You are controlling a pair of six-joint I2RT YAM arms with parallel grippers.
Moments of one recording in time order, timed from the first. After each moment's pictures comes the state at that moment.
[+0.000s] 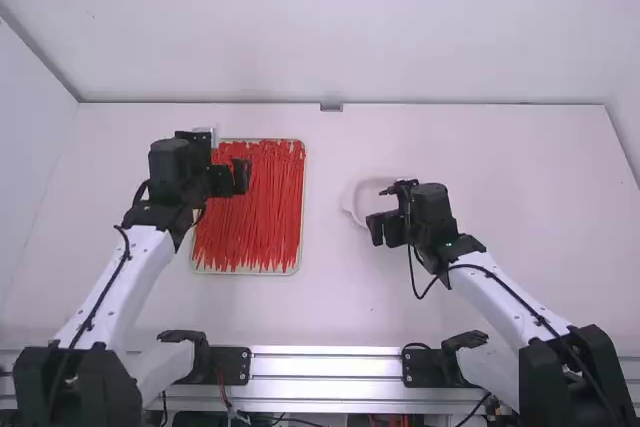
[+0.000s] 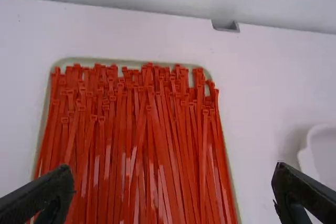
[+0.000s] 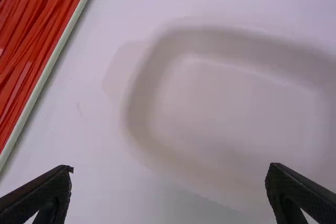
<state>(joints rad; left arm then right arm) 0.02 1.20 0.83 -0.27 0.22 -0.14 0.33 1.23 0.53 -0.11 -0.16 0.08</state>
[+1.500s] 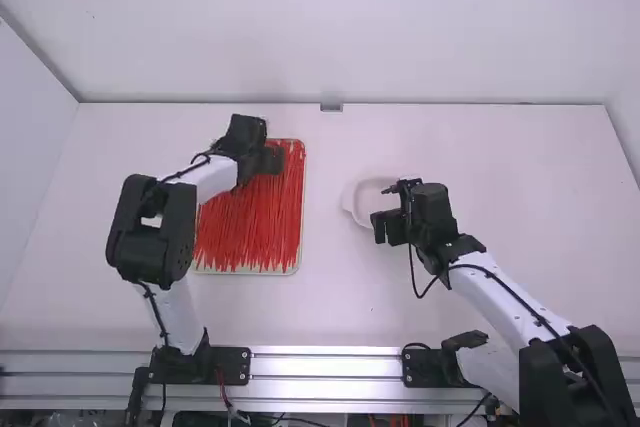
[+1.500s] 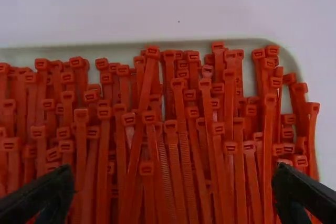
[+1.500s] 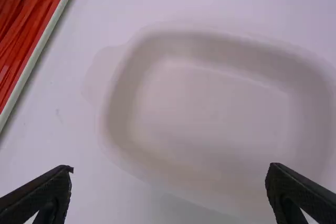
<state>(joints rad) -0.14 1.93 1.17 -0.13 -0.05 -0.12 0.33 1.22 0.53 -0.11 -0.10 0.08</state>
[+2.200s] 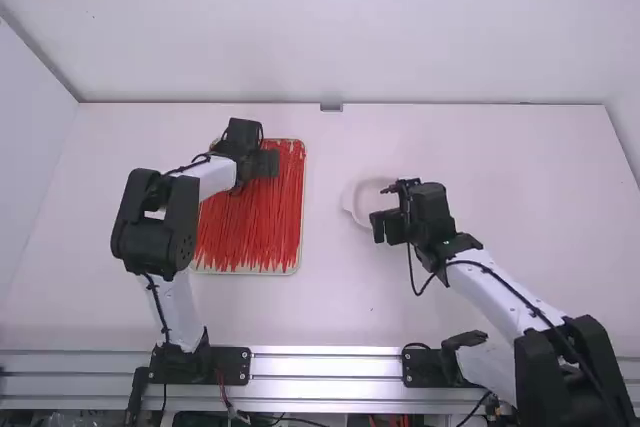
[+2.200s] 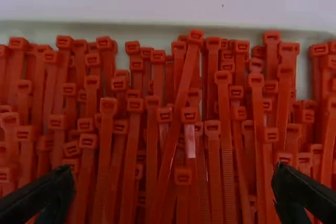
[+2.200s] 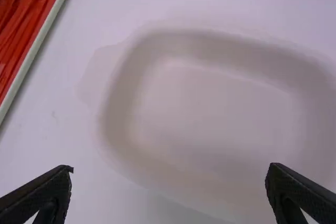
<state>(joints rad) -0.12 1.99 1.17 -0.10 -0.08 -0.16 0.33 1.26 0.53 -0.08 -0.10 0.08</state>
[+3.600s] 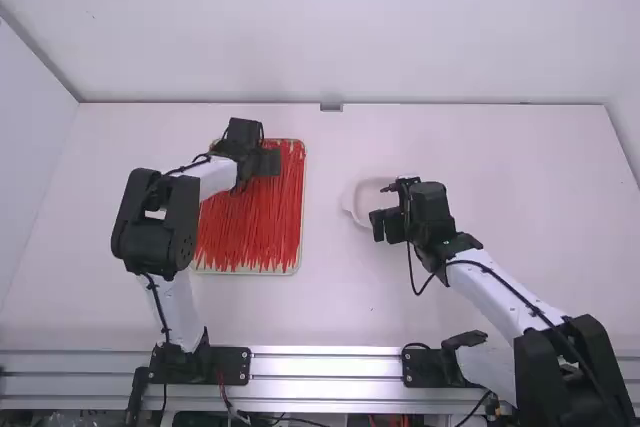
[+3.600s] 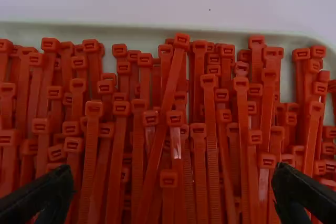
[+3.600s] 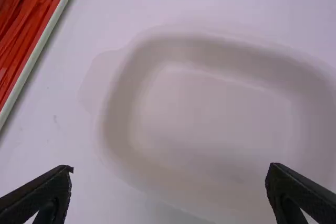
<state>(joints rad) -0.12 1.99 1.17 -0.09 -0.05 -0.18 0.33 1.26 0.53 -0.07 -0.10 0.08</state>
